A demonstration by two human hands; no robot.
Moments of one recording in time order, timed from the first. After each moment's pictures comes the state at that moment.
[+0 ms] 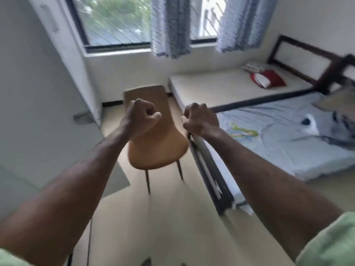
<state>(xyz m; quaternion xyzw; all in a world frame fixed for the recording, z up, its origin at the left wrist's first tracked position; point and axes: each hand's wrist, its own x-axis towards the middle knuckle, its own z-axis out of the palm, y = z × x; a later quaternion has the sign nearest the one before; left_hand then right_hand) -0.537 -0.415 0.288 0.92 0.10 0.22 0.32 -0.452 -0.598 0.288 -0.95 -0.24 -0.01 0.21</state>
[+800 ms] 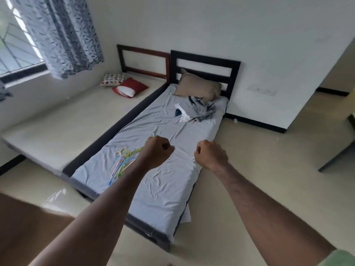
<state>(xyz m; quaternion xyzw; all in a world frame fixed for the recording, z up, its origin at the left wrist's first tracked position) -0.203 -0.856 0.211 0.90 -0.27 -0.04 0.34 -0.286 -1.046 0.190 -0.96 0.23 -0.03 0.18</state>
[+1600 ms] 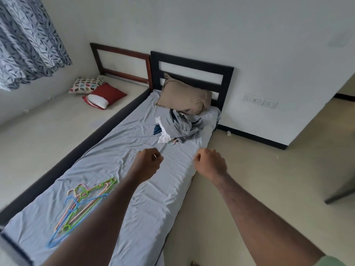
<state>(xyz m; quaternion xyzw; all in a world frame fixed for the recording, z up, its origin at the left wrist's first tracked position) 0.066 -1.194 0.160 0.90 -0.19 -0.11 0.38 -0.029 -1.401 0.154 -0.95 0.25 -0.05 0.17</state>
